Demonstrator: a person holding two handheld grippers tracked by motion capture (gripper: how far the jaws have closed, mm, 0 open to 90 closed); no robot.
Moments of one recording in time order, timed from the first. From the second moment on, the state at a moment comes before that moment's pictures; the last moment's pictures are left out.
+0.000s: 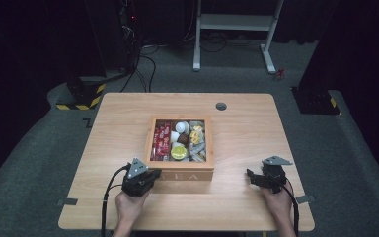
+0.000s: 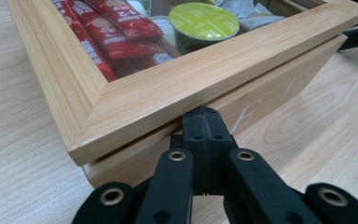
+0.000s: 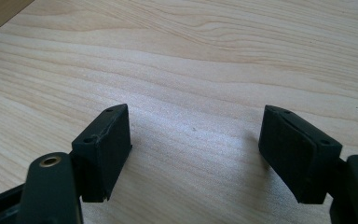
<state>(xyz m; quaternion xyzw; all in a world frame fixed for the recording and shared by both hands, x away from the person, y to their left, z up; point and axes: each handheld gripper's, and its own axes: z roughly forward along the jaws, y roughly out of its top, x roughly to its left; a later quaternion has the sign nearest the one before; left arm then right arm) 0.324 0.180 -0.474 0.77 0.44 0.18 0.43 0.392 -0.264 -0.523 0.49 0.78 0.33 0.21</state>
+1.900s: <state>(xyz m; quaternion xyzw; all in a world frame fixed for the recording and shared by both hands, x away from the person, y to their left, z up) 0.345 0.185 -0.432 0.76 0.44 0.18 0.45 0.391 -0.264 -0.523 0.50 0.77 0.33 0.22</state>
